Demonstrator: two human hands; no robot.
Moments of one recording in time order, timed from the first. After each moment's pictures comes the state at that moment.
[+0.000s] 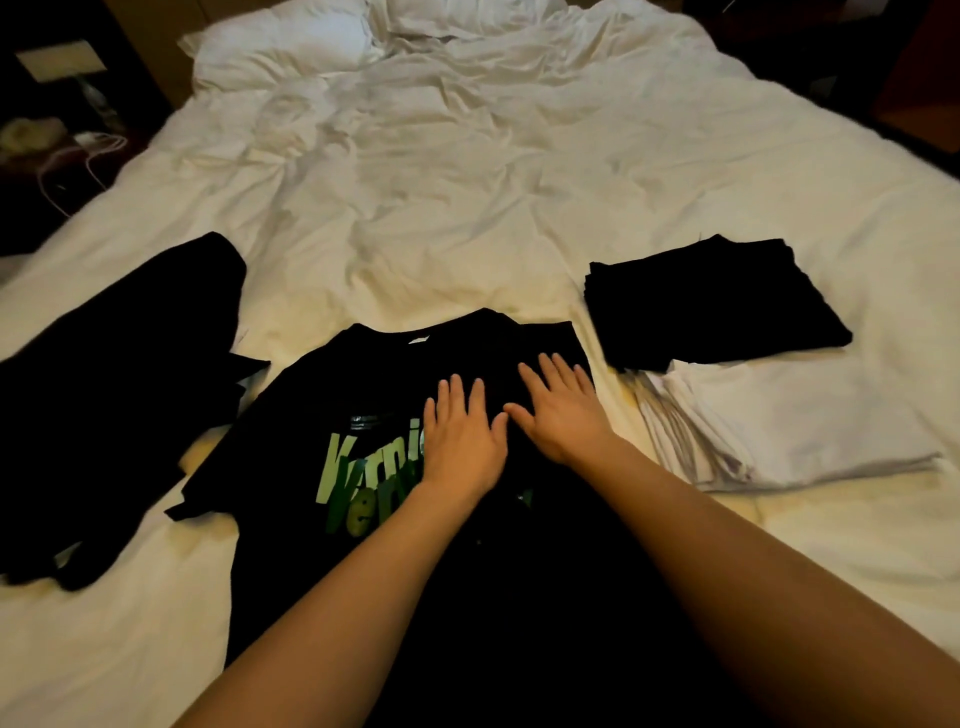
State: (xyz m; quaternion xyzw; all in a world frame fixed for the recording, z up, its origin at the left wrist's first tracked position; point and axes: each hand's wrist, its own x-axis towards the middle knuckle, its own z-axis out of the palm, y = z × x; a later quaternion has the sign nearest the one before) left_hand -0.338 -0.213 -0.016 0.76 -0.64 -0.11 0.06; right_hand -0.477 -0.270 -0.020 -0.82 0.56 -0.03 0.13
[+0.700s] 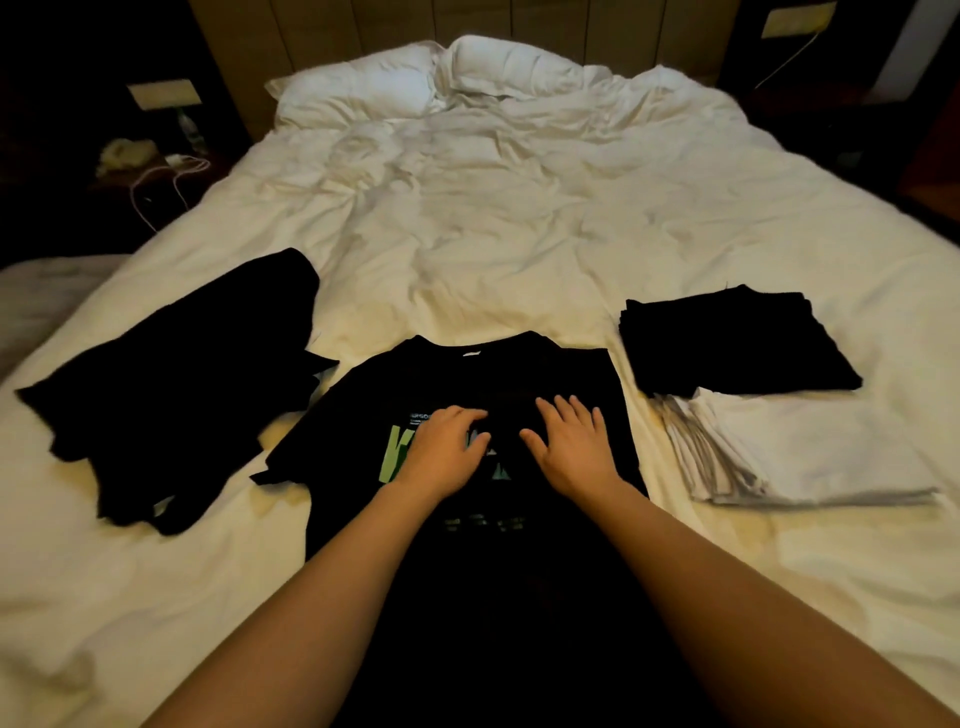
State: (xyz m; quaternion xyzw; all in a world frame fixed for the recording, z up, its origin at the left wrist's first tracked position) left_hand -0.260 -0.170 0.014 0.72 -0.66 -0.16 0.16; right_hand -0.447 -0.213 0.002 -0.80 0.58 -0.05 0.16
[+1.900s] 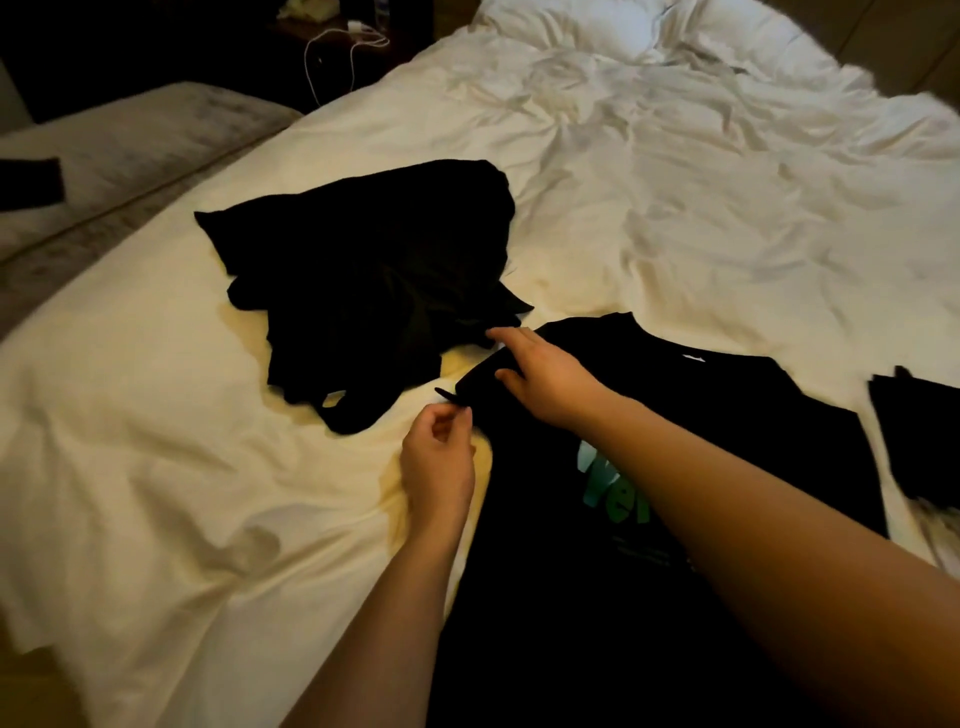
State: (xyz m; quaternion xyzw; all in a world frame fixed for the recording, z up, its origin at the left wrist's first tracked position) left_hand -0.105 -0.066 -0.033 0.70 -0.12 -0.25 0.65; right_hand -0.169 -0.202 0.047 -0.93 0.30 -0.01 0.19
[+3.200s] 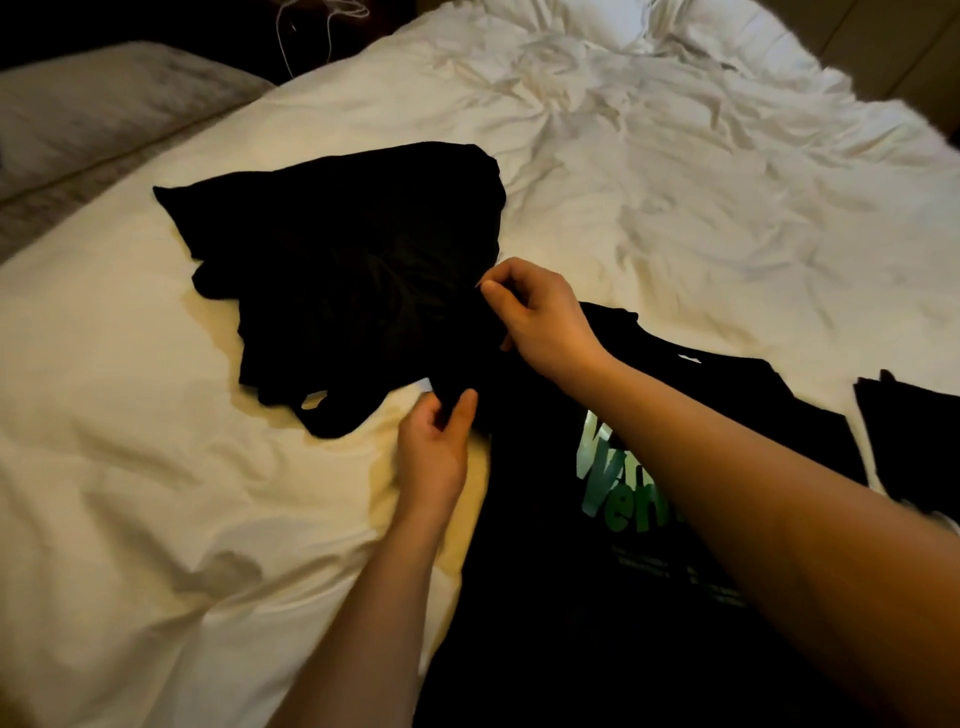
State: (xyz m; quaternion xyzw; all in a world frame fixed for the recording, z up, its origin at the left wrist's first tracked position) left_hand -0.094 -0.076 -0.027 0.64 -0.21 -0.26 0.69; right_hand -0.143 -0.204 0.083 -0.83 0.30 -0.27 0.39
